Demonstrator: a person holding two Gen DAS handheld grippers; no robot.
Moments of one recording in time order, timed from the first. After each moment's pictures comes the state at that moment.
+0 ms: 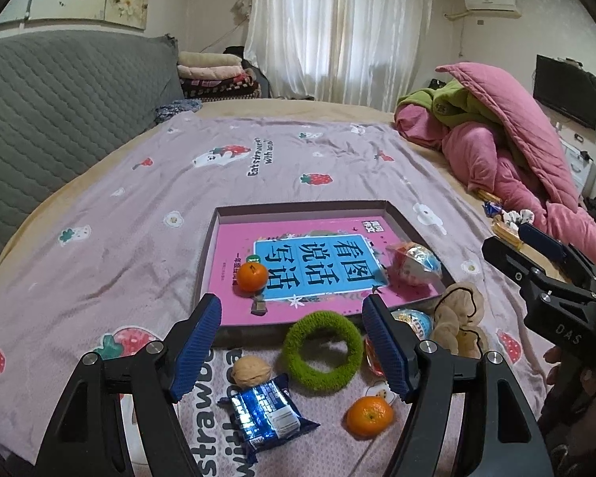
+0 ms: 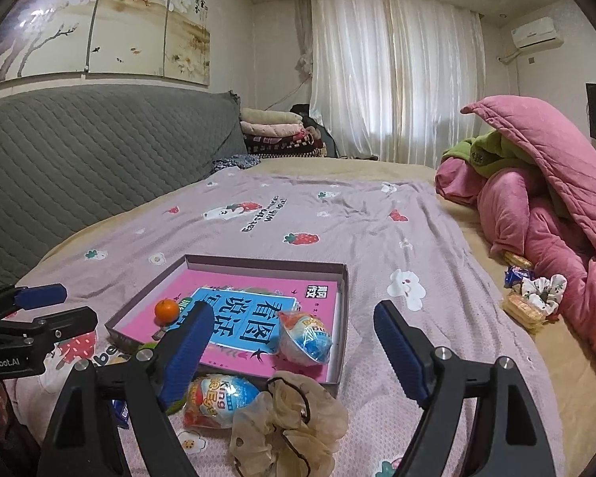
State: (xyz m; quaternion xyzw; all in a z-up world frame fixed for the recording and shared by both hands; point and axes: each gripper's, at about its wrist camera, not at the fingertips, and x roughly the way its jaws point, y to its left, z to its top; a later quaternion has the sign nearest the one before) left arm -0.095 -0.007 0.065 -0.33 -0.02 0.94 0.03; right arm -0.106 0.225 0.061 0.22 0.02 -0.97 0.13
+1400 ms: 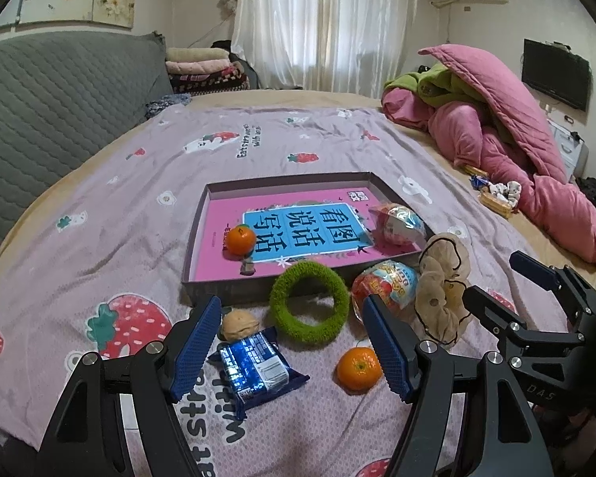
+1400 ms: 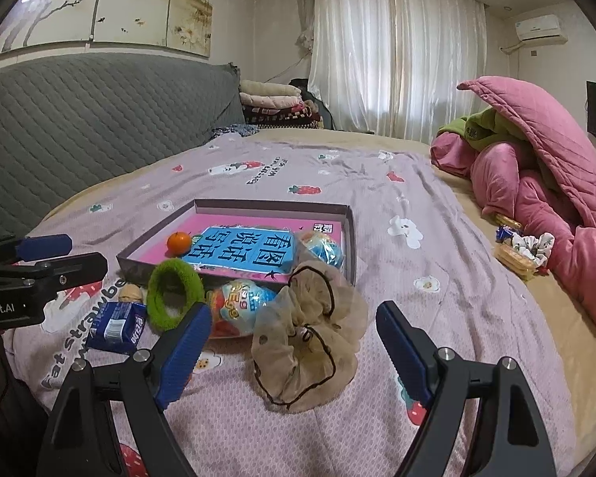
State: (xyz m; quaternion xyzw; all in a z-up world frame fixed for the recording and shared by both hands) left arm -0.061 0.003 0.046 -0.34 -0.01 0.94 0.04; right arm -0.053 0.211 0.022 0.27 0.04 -0.95 0.12
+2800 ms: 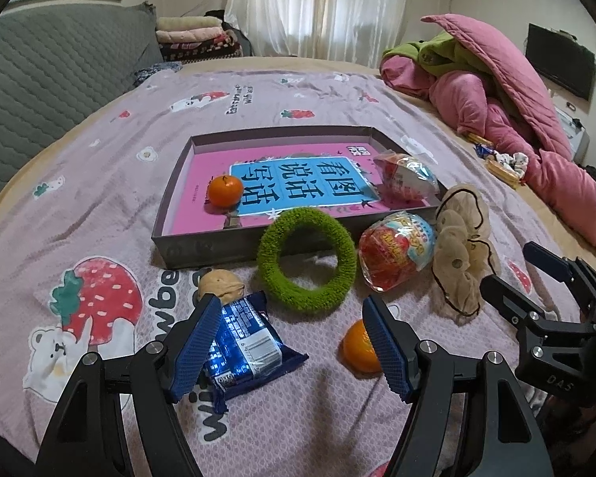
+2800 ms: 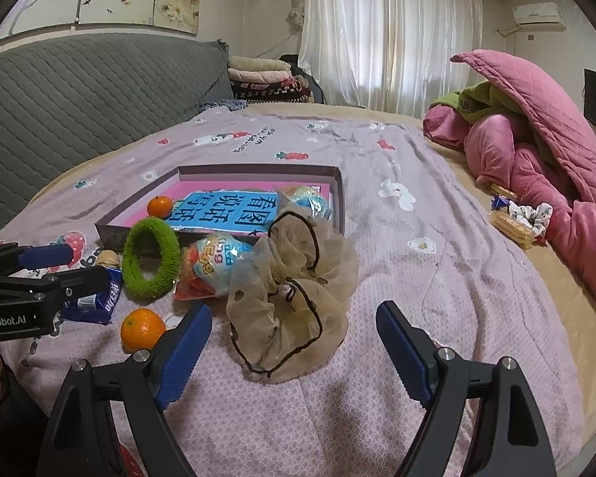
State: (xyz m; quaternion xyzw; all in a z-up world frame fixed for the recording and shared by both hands) left arm -0.084 0.007 -0.004 -0.39 -0.01 0.92 0.06; right arm -0.062 0.219 -0.011 0.32 0.04 -0.94 0.10
